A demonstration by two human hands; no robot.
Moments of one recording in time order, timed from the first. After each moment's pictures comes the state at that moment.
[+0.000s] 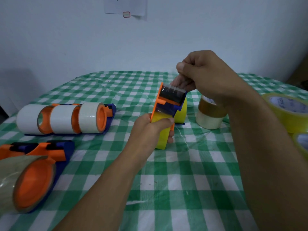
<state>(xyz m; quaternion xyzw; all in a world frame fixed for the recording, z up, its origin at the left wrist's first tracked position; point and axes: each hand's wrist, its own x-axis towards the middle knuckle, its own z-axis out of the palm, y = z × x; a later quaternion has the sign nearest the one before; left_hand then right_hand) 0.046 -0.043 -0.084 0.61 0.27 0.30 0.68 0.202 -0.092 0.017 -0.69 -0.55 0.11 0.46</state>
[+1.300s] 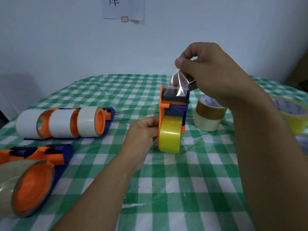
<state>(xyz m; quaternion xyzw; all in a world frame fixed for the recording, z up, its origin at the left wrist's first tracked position) 0.051 -0.030 -0.099 0.64 0.27 0.31 0.65 0.188 -0.112 0.036 -0.69 -0.53 0.09 0.49</state>
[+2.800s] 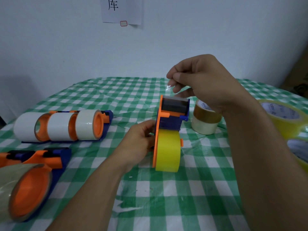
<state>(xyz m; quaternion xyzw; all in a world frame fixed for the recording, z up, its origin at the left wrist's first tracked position) 0.041 -0.021 -0.100 0.70 0.23 0.24 0.63 0.200 -0.108 0.027 -0.65 -0.55 0.15 0.50</state>
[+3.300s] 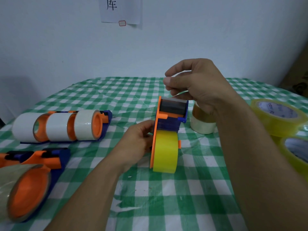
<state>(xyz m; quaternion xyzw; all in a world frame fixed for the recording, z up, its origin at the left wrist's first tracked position) 0.040 -0.021 -0.101 0.70 0.21 0.24 0.64 0.199 -0.098 0.019 -0.63 -0.46 0.22 0.58</state>
